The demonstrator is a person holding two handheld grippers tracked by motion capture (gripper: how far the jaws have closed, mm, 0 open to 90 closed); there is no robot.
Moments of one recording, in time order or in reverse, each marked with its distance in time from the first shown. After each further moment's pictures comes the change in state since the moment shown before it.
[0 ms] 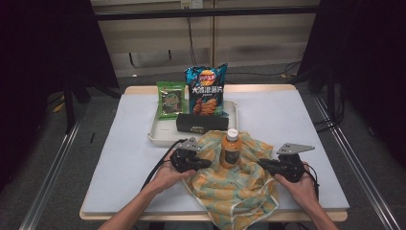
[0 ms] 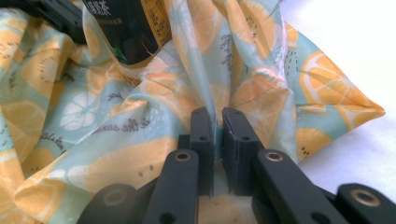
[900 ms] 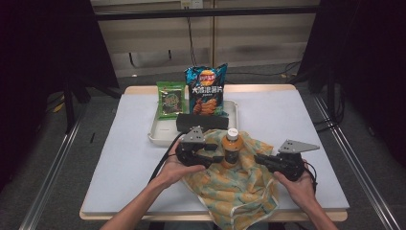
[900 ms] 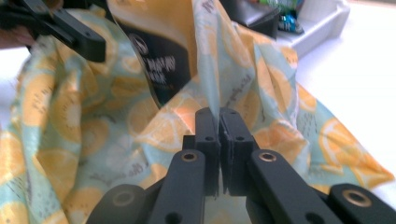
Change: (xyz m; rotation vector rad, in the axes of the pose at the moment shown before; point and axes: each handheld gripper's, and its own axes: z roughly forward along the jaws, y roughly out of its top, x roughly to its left) left arm -0.019 0.043 -0.013 -0.152 0.017 0.062; right arm 0.014 0.017 -0.012 -0.126 0.045 -0.035
